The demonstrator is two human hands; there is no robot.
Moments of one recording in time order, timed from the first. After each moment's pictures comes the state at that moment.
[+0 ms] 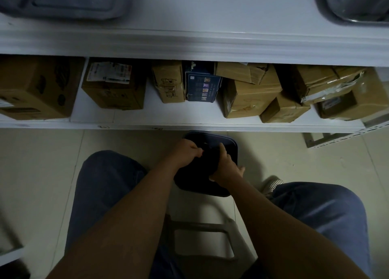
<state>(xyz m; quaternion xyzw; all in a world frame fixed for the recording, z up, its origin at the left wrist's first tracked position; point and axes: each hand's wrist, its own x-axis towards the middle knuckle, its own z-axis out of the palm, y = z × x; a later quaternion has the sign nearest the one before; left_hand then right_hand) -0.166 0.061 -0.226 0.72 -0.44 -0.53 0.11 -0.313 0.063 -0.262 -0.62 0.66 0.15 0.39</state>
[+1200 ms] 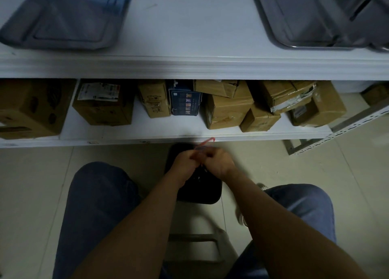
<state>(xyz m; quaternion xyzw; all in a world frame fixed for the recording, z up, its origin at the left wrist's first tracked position) -0.221 0.077 -0.210 0.64 -0.33 -0.62 0.32 -0.332 0.045 -0.197 -0.63 0.62 -0.04 0.46</state>
